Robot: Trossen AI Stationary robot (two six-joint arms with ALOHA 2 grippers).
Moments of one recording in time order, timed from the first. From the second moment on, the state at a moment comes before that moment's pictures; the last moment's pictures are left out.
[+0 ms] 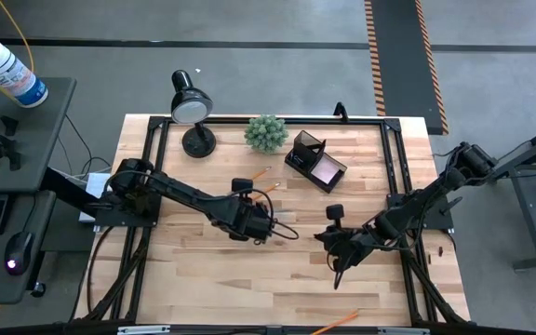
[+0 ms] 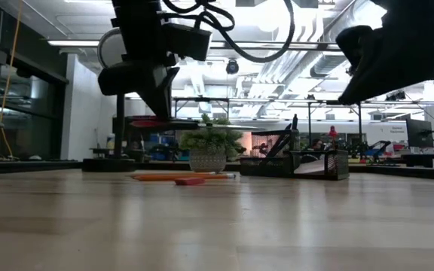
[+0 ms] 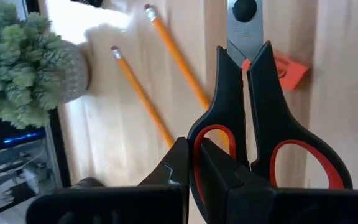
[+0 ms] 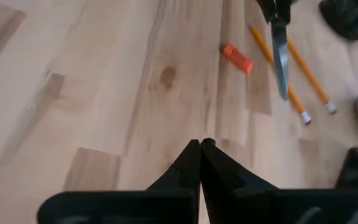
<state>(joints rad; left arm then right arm) -0.16 1.91 1.43 -1.08 -0.63 -0.16 0.59 1.39 0.72 -0.23 0.55 0.13</state>
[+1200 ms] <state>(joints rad) 0.12 1.93 1.79 -0.59 -1.25 1.42 0.59 1.39 0.72 -0.10 0.48 0.08</state>
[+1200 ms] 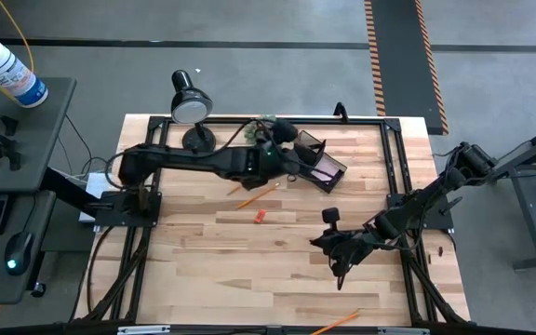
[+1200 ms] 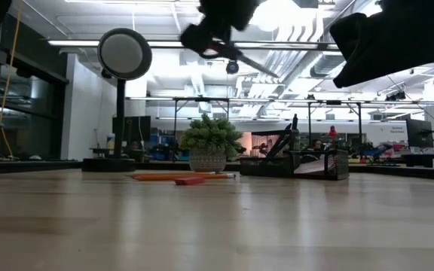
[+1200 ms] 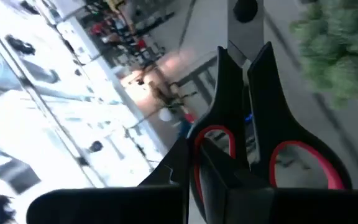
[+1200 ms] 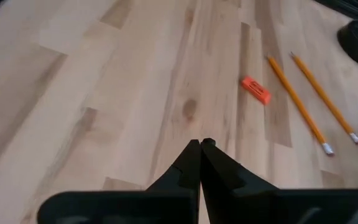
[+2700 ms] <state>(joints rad) 0.31 2.27 1.79 -0.04 -1.06 2.25 0.59 1.39 0.72 -0.07 0.36 0.13</state>
